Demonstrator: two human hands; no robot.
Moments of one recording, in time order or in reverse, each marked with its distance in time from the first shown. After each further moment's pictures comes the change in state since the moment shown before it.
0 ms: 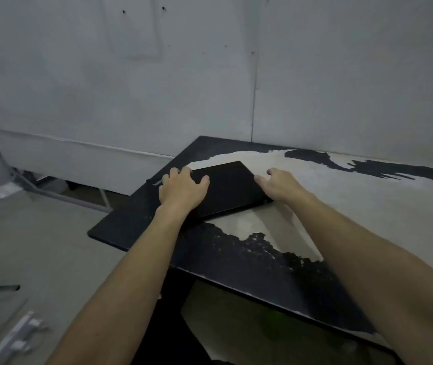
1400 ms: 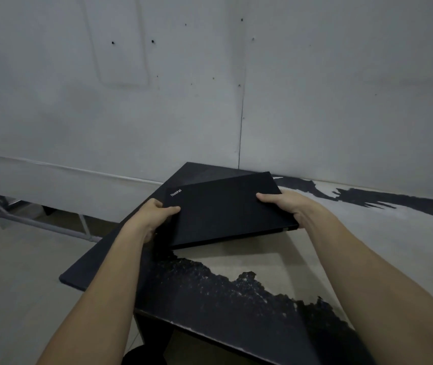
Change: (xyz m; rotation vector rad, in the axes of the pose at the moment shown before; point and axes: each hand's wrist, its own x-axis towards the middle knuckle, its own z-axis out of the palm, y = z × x) left_hand 0.064 -0.046 0.004 -0.830 -0.246 -0.302; right_hand 0.012 0.011 -0.057 0.794 -0.240 0.329
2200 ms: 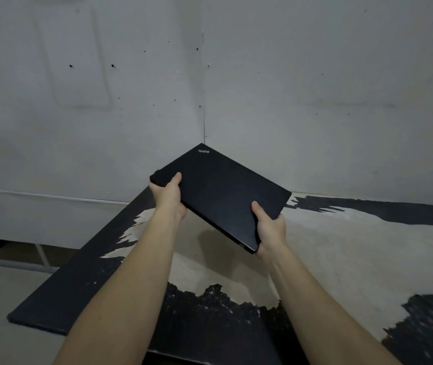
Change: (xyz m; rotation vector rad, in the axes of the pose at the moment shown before) left_hand -0.007 0.102 0.126 -1.010 0.015 0.093; right_hand -0.042 0.043 0.010 0.750 0.443 -0.264
